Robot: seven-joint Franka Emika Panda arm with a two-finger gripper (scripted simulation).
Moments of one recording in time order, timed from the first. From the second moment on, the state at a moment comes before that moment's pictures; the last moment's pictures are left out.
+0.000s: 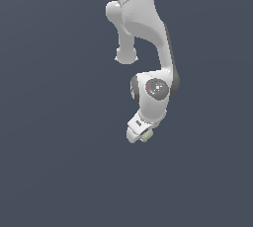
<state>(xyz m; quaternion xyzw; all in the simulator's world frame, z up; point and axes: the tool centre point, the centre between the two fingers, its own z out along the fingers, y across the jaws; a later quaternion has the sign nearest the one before) 0.045 0.088 0.056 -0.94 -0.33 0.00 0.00</state>
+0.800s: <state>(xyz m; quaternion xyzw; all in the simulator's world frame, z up) 0.046 0.088 0.040 -0.94 -0.33 0.00 0.00</state>
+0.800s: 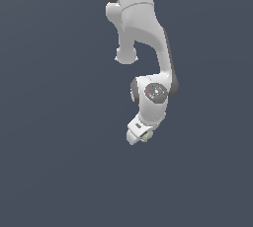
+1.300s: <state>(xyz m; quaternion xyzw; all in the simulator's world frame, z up) 0.041 0.091 0.053 -0.94 -0.33 0.00 0.00</state>
